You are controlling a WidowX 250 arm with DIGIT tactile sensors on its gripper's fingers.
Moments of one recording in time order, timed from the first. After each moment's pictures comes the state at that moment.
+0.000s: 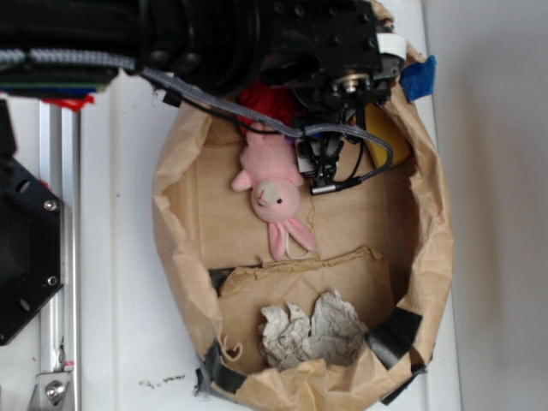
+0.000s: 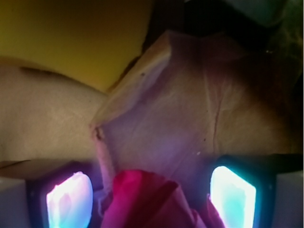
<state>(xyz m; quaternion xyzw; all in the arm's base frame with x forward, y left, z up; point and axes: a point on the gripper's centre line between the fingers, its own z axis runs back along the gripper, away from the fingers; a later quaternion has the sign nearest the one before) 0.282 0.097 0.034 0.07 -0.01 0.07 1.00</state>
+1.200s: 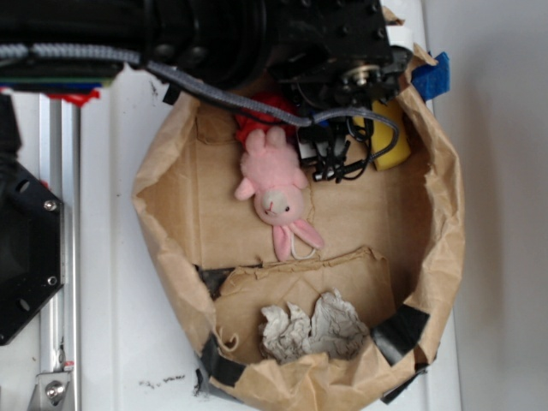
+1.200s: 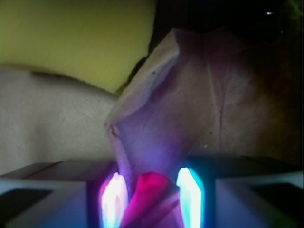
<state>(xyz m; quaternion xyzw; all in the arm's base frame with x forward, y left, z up) 0.284 0.095 0.040 0.05 0.00 0.10 0.99</state>
